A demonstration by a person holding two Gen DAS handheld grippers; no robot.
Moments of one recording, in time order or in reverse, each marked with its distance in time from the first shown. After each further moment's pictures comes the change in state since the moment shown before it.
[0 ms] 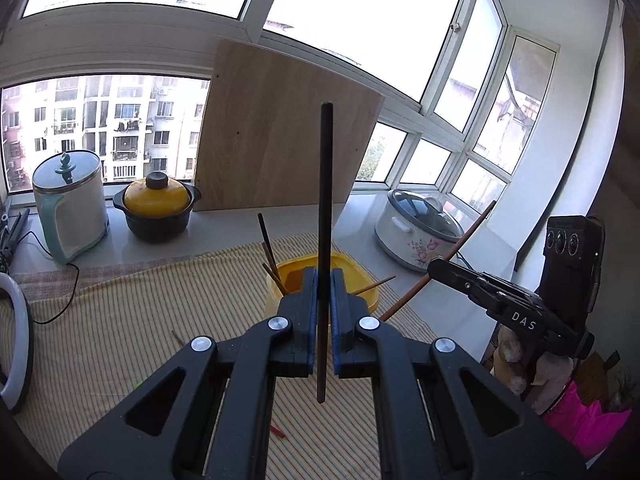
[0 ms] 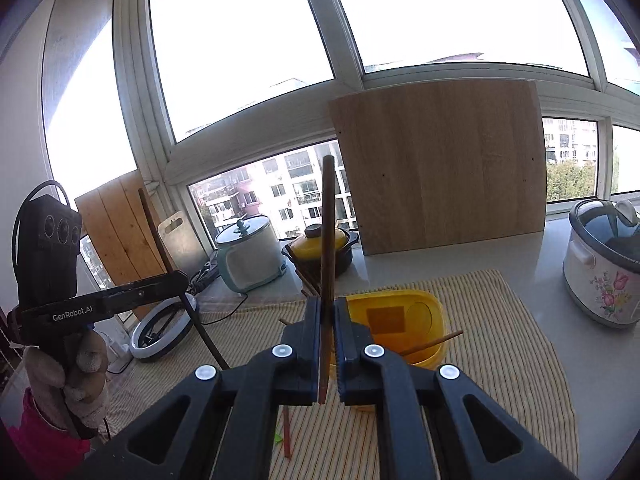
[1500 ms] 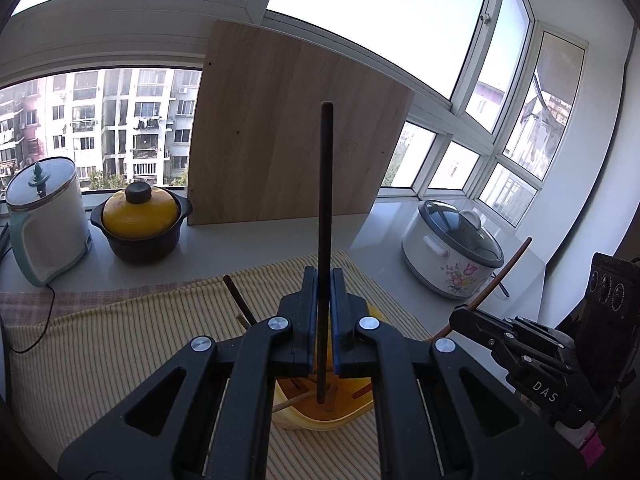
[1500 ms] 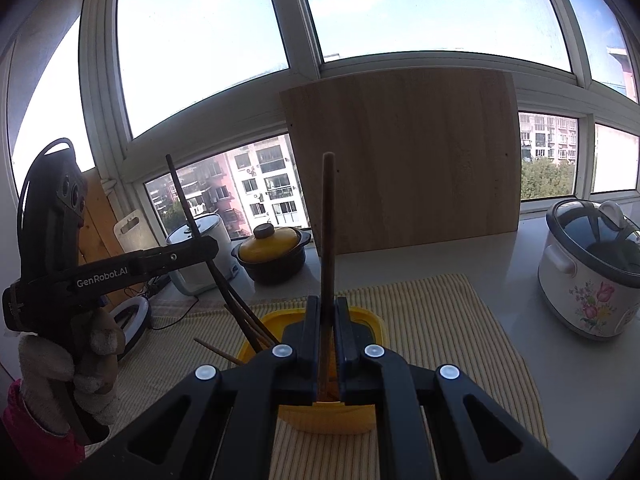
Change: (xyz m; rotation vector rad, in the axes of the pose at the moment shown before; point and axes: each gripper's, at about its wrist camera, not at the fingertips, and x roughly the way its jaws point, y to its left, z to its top) left arm 0.106 -0.005 0.028 -0.026 0.011 0.091; right arm 0.045 -0.045 0.003 0.012 0.052 -0.117
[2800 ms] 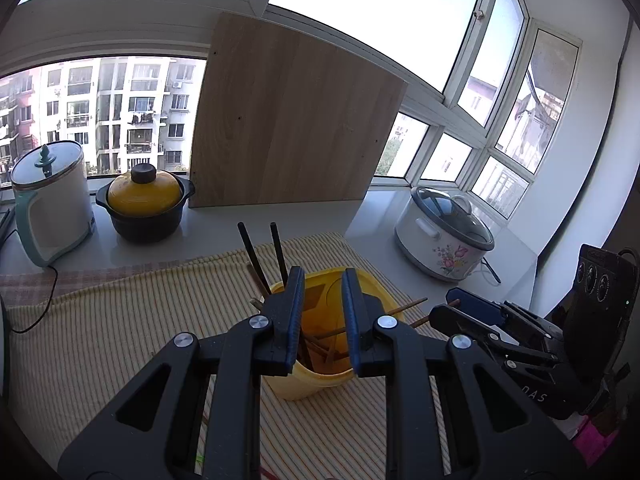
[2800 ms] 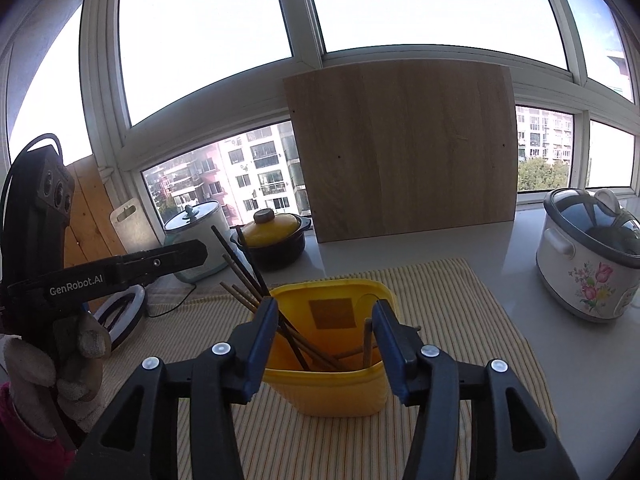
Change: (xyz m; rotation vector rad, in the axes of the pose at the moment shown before) left arm -0.028 0.010 -0.022 -0.002 0.016 -0.031; right arm -0.010 0.022 -0.019 -0.014 -0.005 -0.022
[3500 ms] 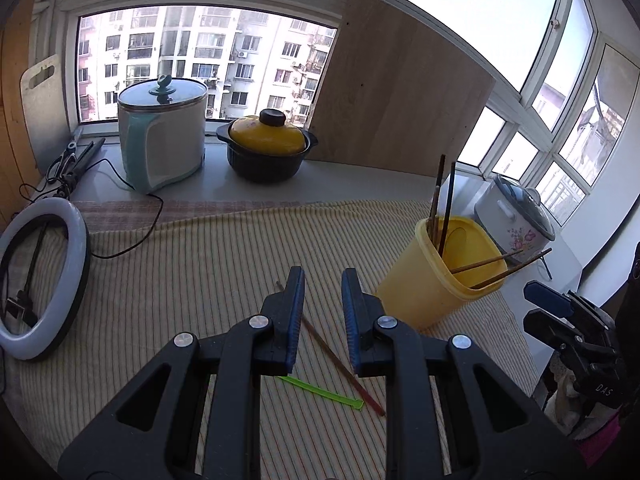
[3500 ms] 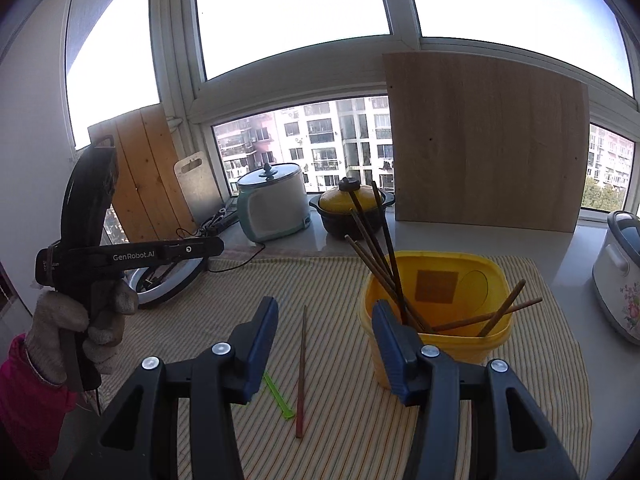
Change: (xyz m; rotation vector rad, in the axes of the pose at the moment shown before) left arm -0.055 0.114 -0.058 -0.146 0.111 0.228; right arm 0.012 0.085 -0.033 -0.173 0.121 0.194
